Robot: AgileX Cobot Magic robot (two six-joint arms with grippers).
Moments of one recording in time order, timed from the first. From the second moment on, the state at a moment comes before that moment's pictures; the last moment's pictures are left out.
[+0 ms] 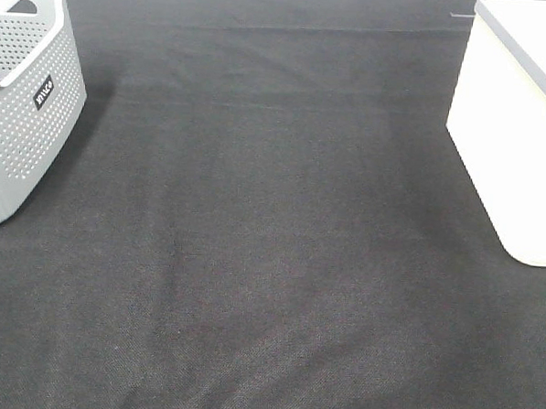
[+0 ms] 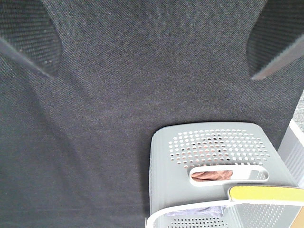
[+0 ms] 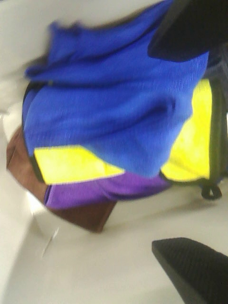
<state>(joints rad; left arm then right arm) 0.04 -0.01 -0.51 -0.05 1.05 0.07 -0.24 2.10 -2.13 0.14 1.23 0.03</state>
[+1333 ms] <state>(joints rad) 0.04 -0.01 -0.51 -0.05 1.05 0.07 -0.01 0.19 -0.68 -0.03 1.11 0.03</state>
